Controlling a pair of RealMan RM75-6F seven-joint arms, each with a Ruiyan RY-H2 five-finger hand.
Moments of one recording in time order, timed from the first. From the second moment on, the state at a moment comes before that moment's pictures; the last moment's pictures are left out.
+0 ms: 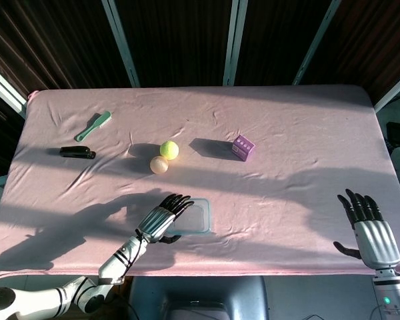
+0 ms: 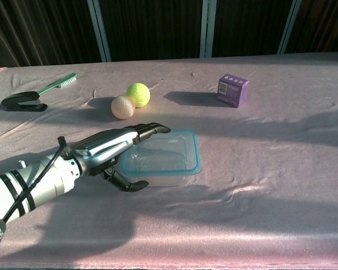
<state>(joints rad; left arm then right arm) -0.69 -1.78 -0.07 -1.29 1.48 0.94 -0.01 0.08 -1.12 0.02 -1.64 -1.53 1.44 -0.14</state>
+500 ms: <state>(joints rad) -0.67 -1.83 -0.03 -1.26 1.55 1.04 0.00 0.19 -1.22 0.02 -1.52 -1.61 1.32 -0.18</state>
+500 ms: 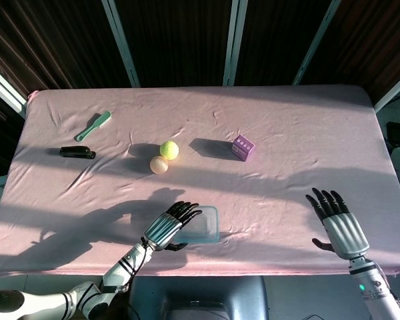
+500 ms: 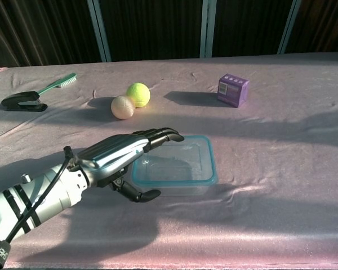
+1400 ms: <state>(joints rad) -0.68 -1.89 -0.05 -1.28 1.48 0.99 0.12 0.50 -1.58 -0.11 -1.13 -1.90 1.23 0.43</state>
